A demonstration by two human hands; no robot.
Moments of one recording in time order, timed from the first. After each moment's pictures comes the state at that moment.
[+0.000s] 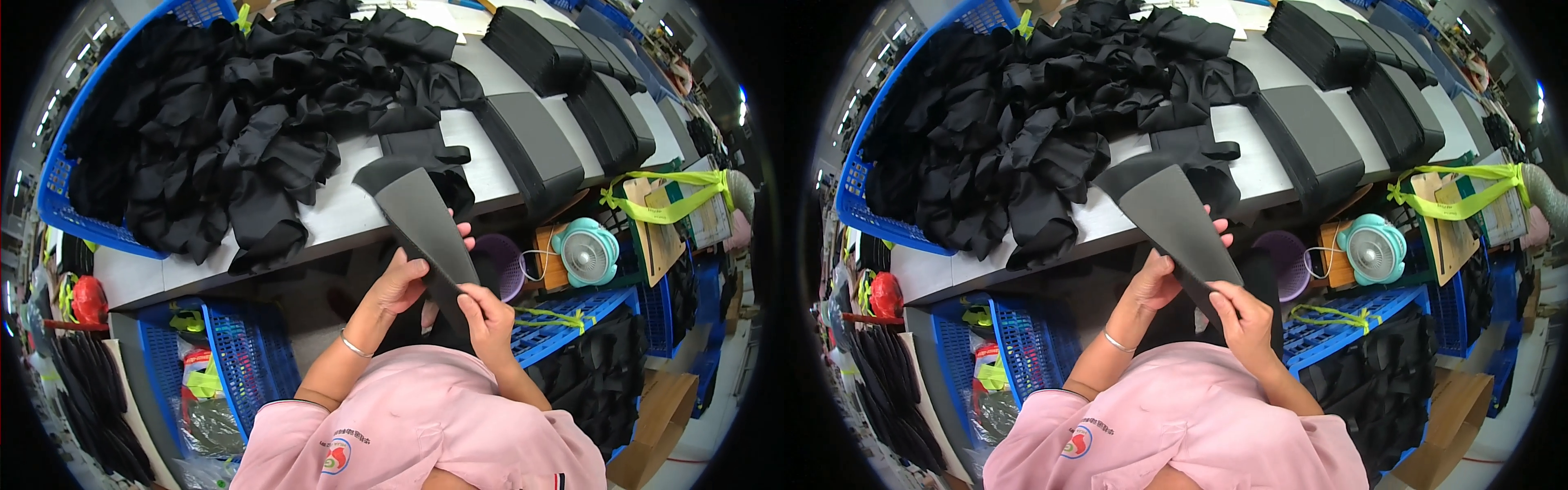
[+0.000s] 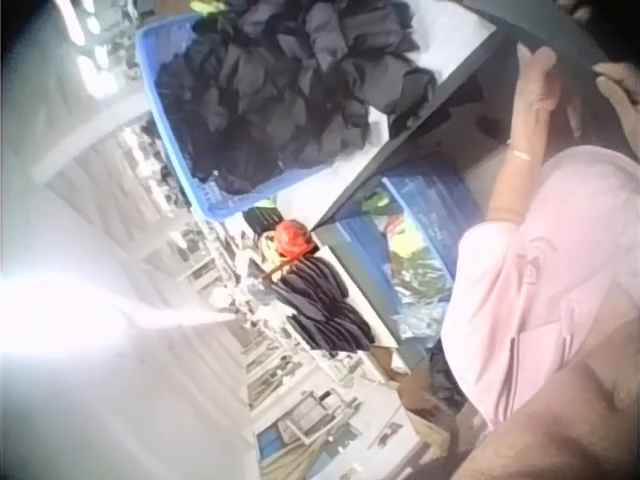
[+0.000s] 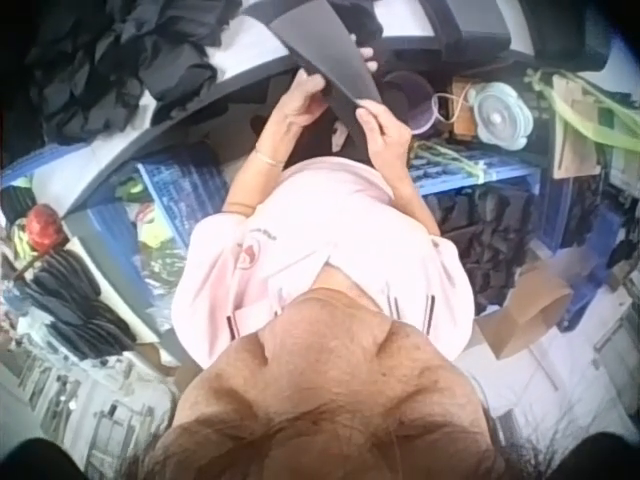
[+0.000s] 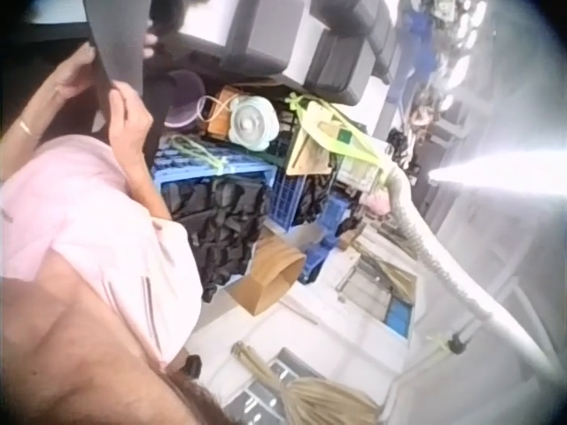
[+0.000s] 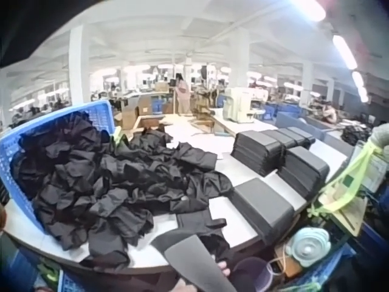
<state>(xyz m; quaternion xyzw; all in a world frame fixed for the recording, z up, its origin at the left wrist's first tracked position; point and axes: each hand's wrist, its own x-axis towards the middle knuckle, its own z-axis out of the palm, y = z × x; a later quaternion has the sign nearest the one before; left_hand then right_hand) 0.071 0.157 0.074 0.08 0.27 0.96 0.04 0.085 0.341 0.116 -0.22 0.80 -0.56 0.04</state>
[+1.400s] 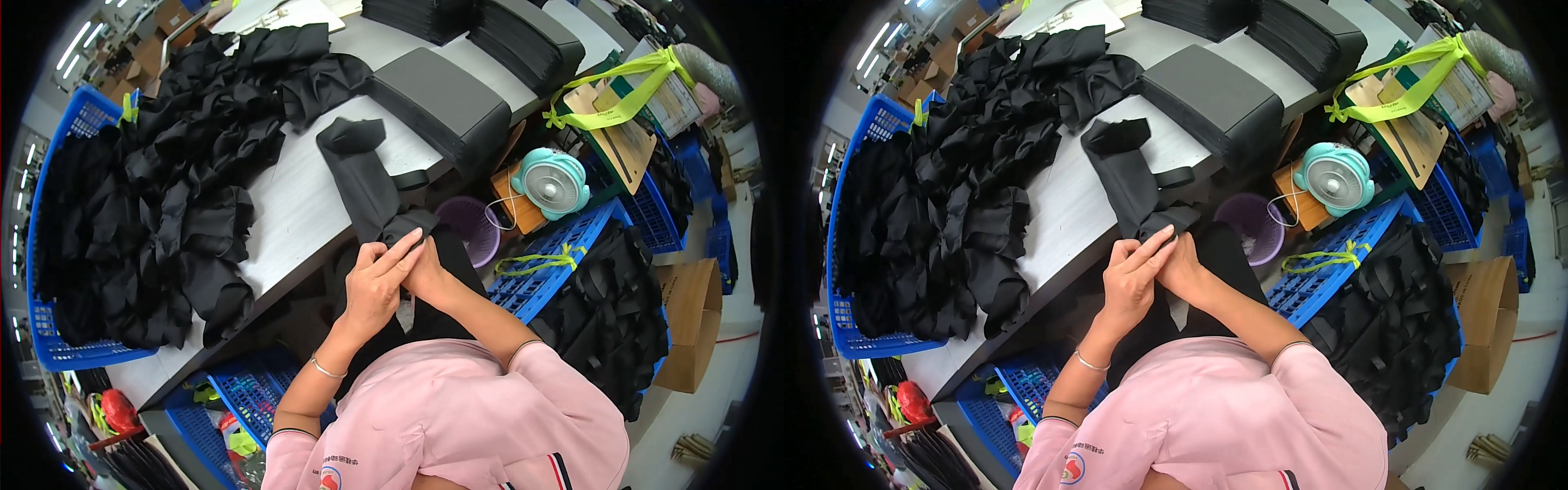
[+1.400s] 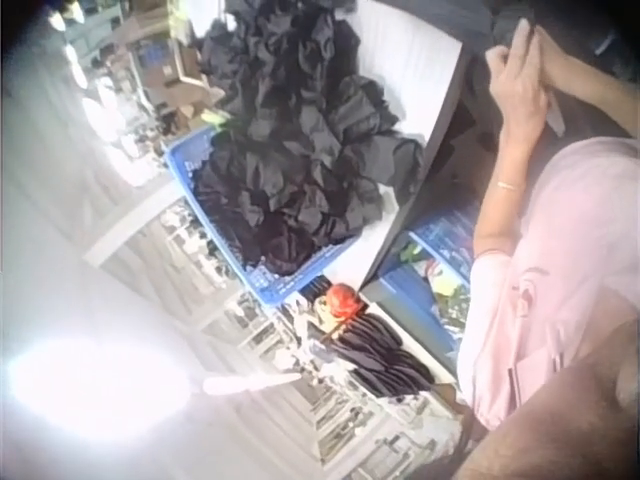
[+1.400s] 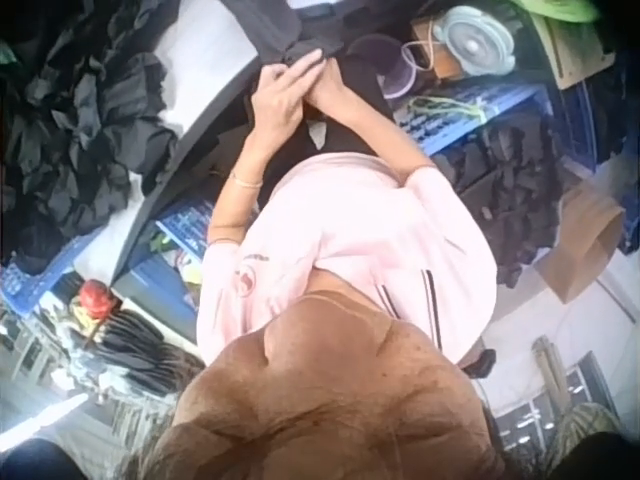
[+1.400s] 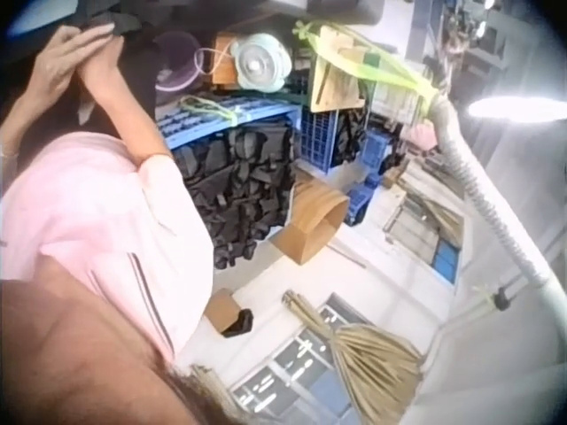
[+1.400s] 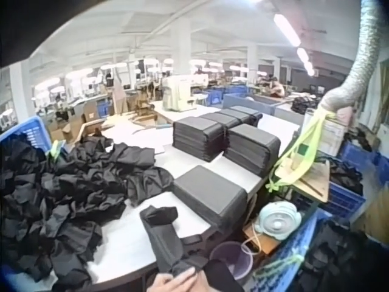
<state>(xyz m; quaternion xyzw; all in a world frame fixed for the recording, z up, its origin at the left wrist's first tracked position) 0.050 0.195 0.090 0.20 0.89 0.35 -0.21 -0.008 0.318 0.026 -0.31 0.86 -0.38 -0.10</state>
